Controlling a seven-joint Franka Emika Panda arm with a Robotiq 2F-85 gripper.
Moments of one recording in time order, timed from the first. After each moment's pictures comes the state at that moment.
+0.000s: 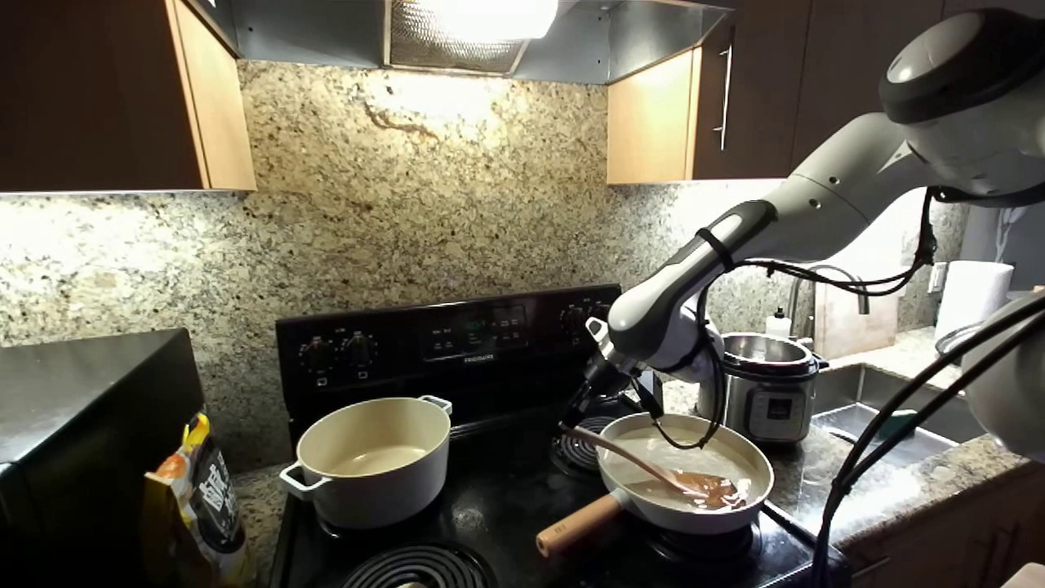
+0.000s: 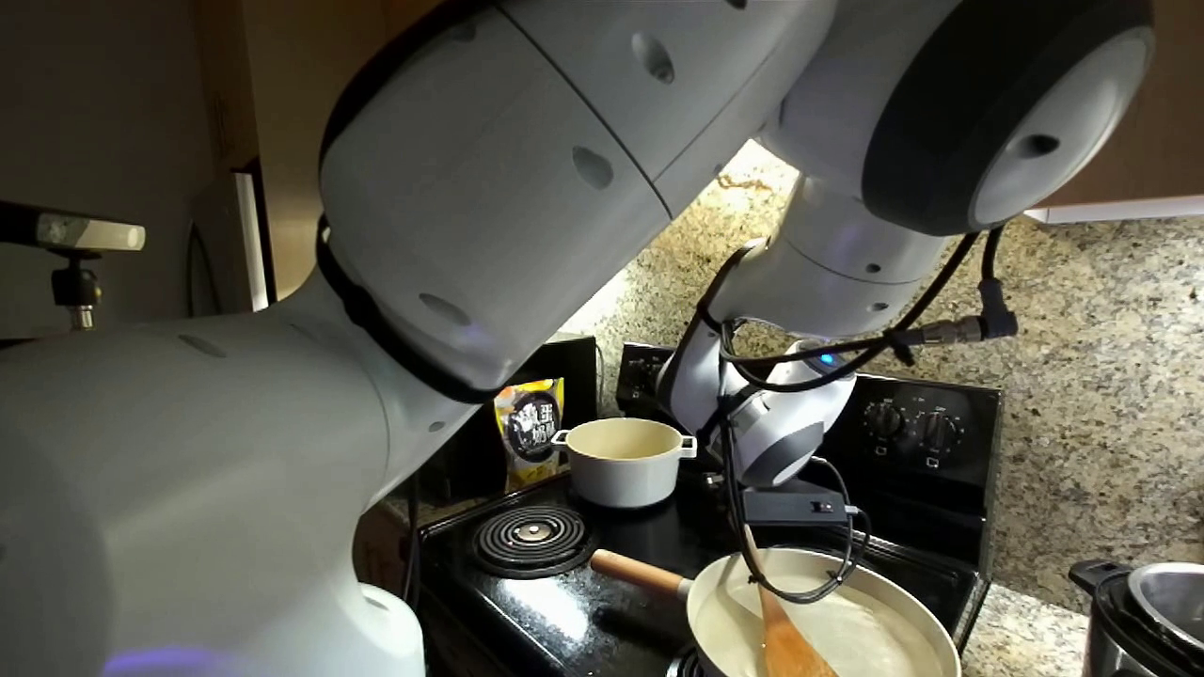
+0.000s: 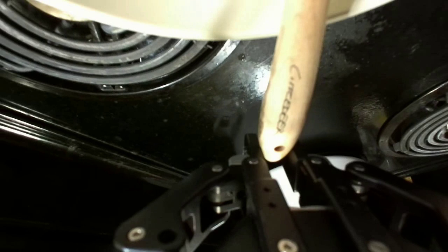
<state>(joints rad) -0.97 0.84 0.90 -2.26 -0.17 3.08 -0.95</state>
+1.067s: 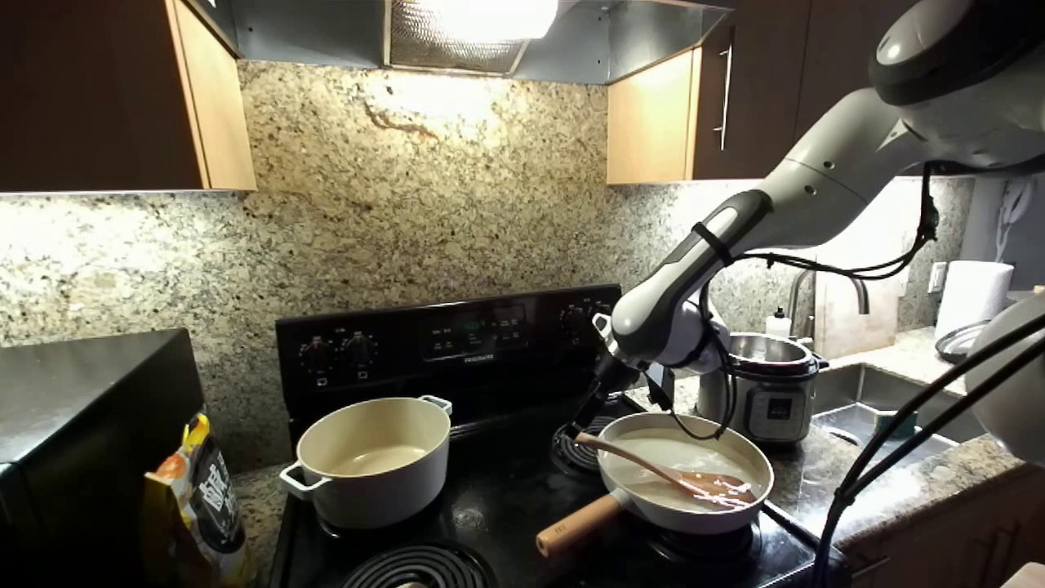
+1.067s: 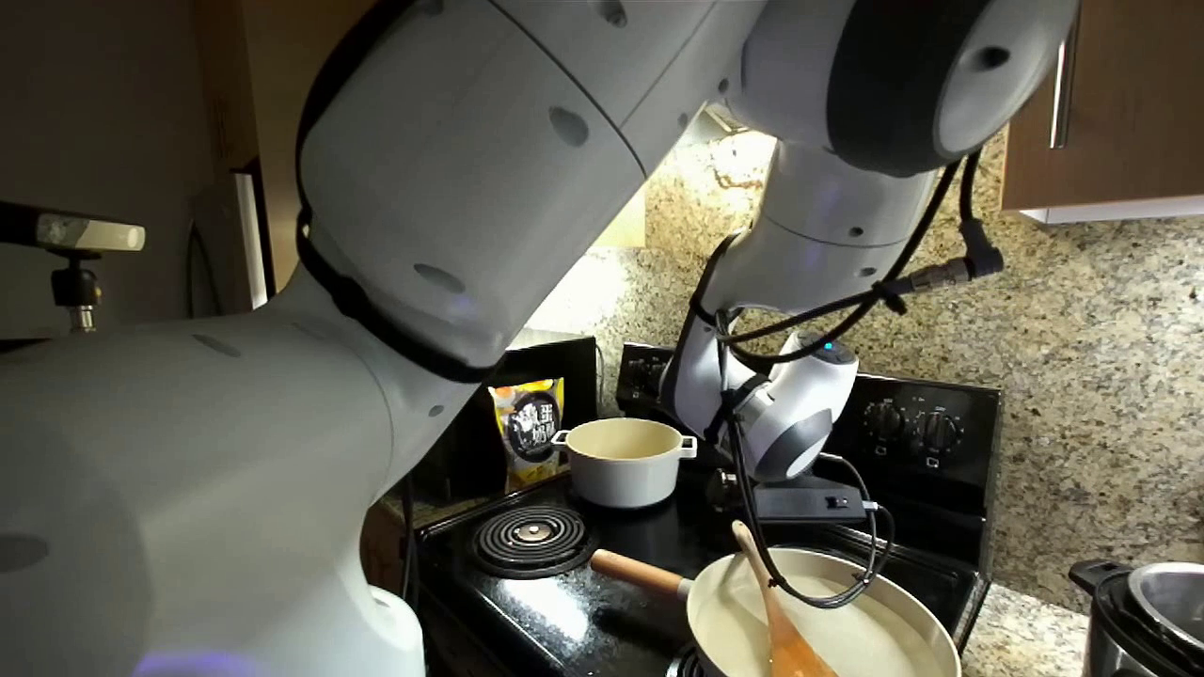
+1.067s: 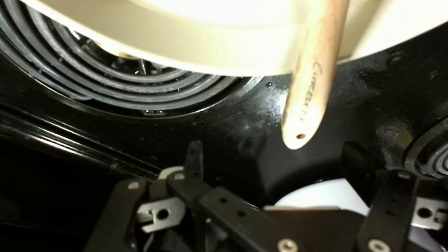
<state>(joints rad) -0.89 0.73 0.81 -2.27 -0.17 3.07 -0.87</state>
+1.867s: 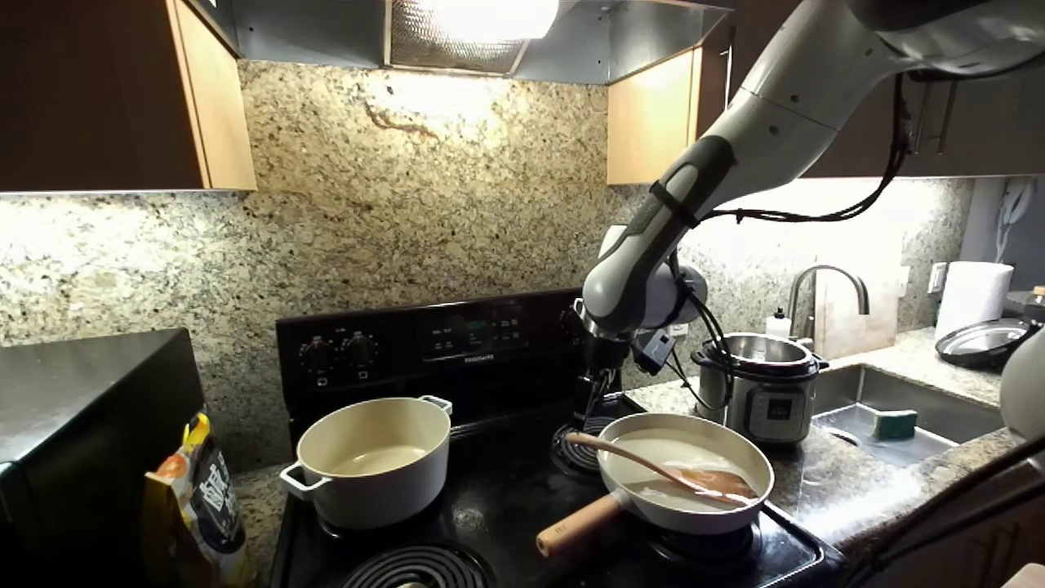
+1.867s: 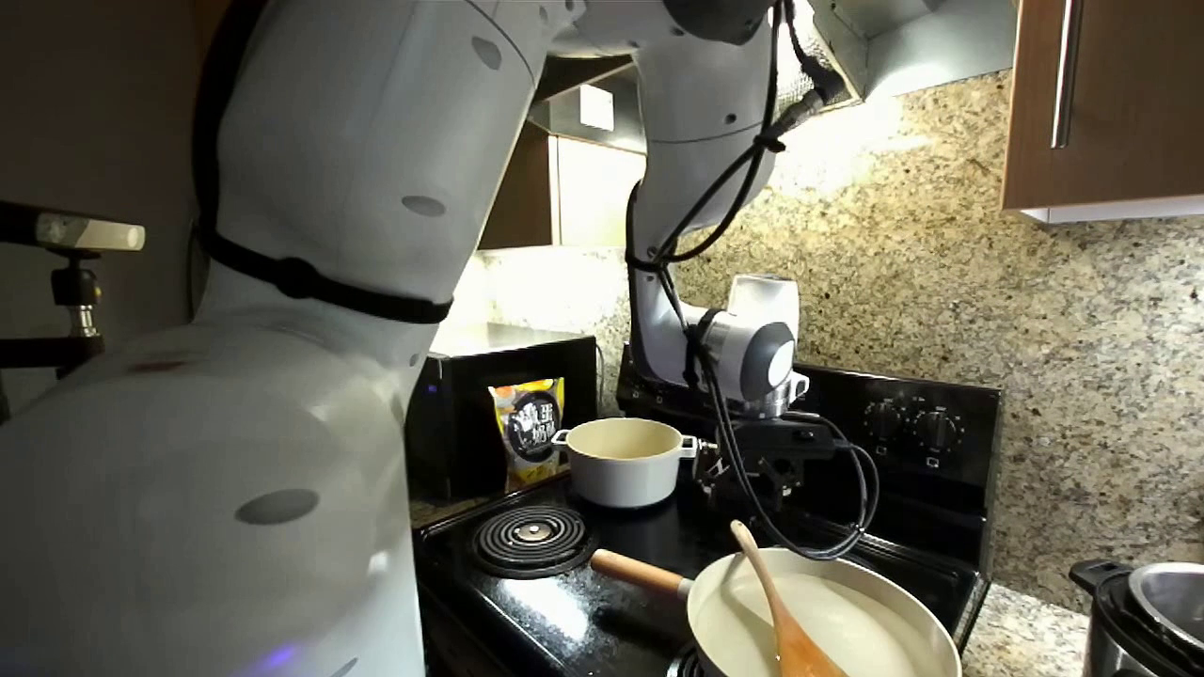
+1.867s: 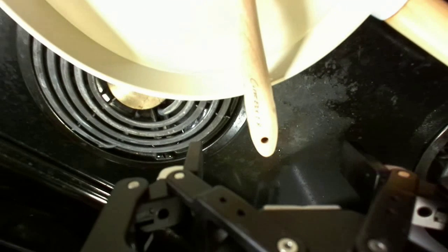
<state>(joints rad) -0.47 0.39 0.48 -2.27 -0.13 2.79 -0.54</state>
